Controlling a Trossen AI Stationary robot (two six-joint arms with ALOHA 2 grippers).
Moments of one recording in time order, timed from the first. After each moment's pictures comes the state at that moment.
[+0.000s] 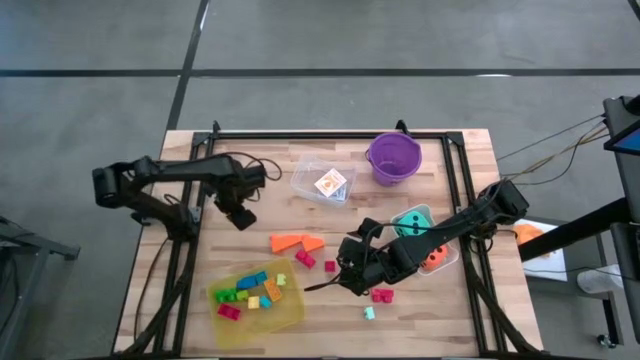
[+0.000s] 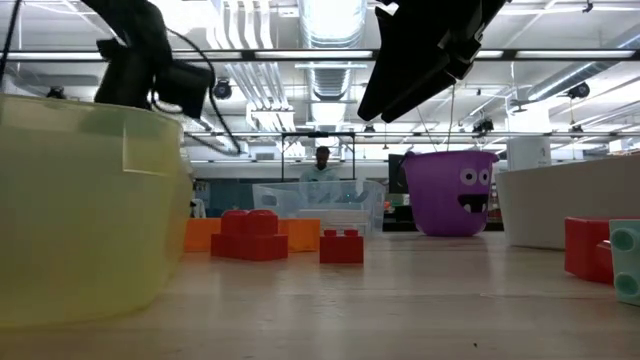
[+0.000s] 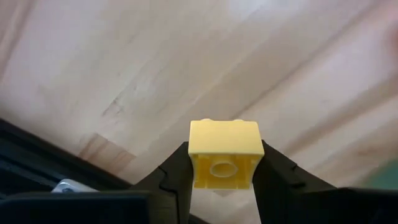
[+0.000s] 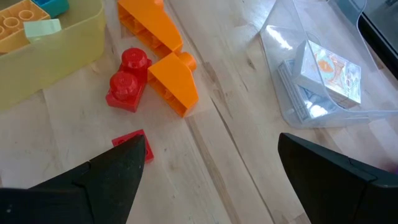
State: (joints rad) left arm 0.40 1.39 0.79 -1.17 0.13 -0.37; right arm 0.44 1.80 1.33 -0.66 0.67 0.68
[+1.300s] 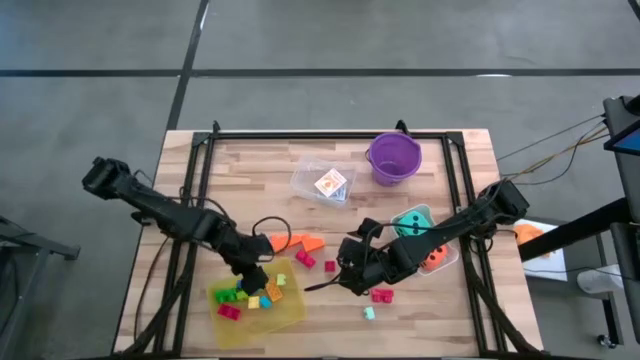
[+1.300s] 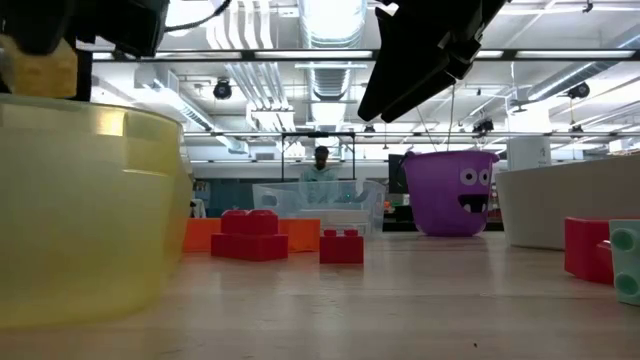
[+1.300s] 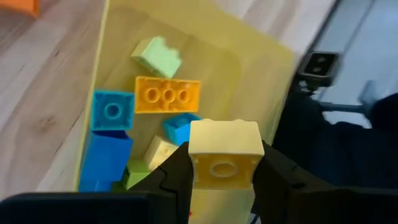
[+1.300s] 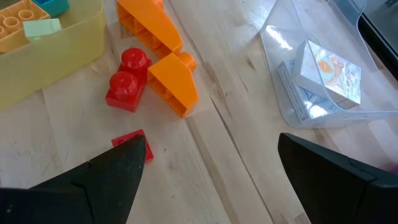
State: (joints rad) left arm -0.41 1.28 0.86 -0.59 0.25 -1.15; right arm 0.44 1.80 1.33 -0.66 0.67 0.67
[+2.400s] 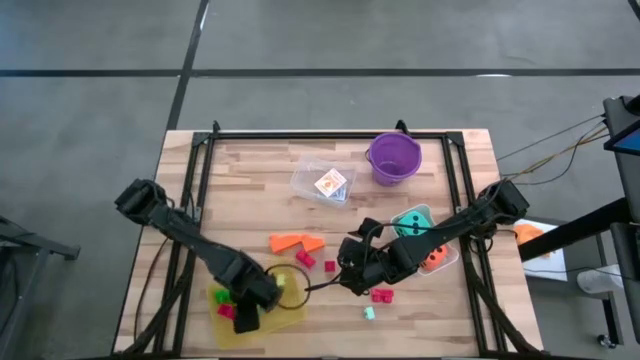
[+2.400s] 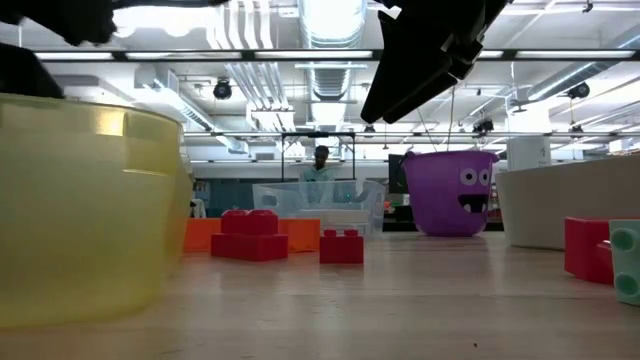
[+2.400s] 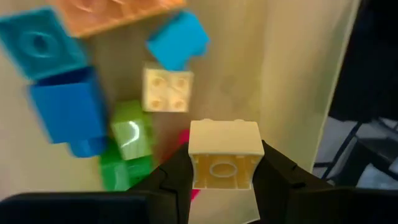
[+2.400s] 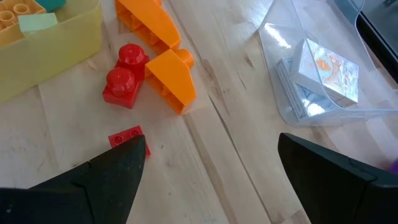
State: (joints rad) left arm -0.58 1.70 1.19 -0.94 0.35 -0.84; right arm 0.44 1.80 1.33 -0.67 0.67 0.67
